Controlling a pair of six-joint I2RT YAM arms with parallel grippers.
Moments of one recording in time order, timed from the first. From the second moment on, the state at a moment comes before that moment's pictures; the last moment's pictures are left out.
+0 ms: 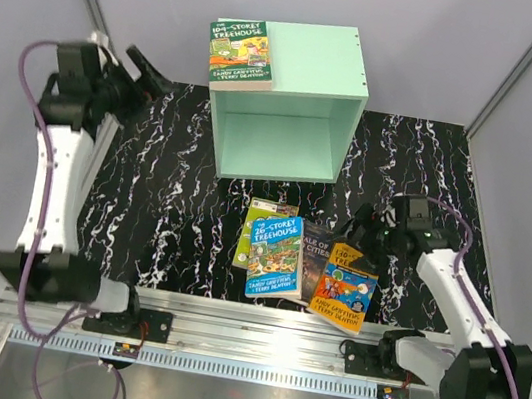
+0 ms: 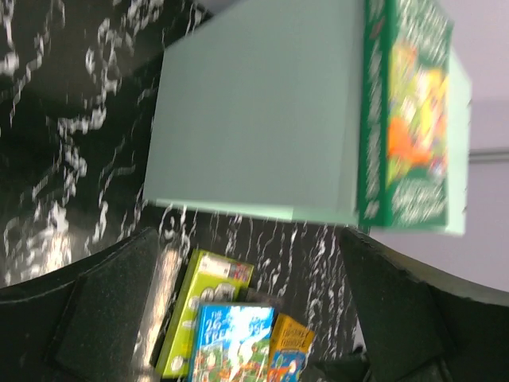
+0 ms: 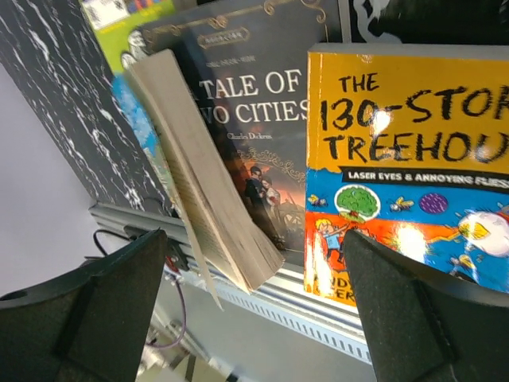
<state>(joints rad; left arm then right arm) 0.17 1.44 1.72 -0.81 0.41 -0.71 0.19 1.09 0.80 -0.73 -0.42 0.75</state>
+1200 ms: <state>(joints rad) -0.81 1.27 0.54 -0.28 0.24 -1.07 0.38 1.48 0.59 -0.05 -0.78 0.93</state>
